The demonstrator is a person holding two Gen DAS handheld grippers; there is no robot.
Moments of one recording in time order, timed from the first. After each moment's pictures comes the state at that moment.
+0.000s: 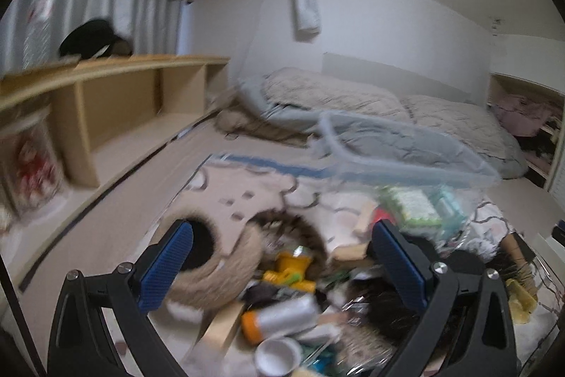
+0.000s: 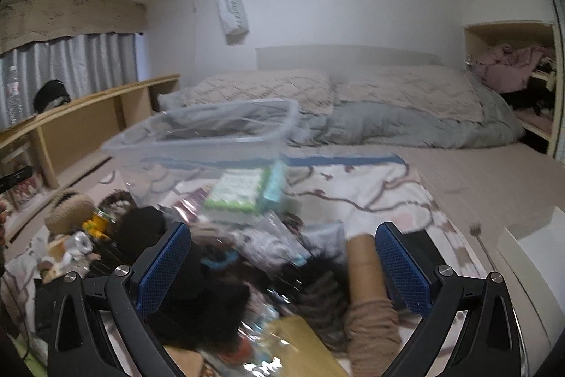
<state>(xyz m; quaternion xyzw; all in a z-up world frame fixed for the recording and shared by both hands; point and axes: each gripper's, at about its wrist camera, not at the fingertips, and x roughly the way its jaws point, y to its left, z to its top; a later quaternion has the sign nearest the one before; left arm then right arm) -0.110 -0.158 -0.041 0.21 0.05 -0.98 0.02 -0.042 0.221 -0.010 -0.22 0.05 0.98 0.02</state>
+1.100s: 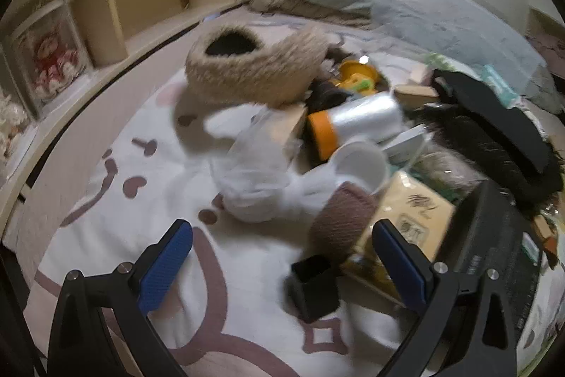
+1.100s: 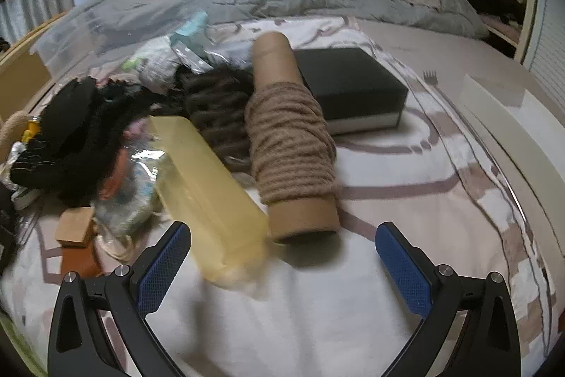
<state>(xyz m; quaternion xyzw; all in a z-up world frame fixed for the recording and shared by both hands) -0.069 -0.181 -0.173 0.41 0.03 -0.91 0.07 -0.007 0.270 -0.141 -0.42 0.08 0.90 0.11</state>
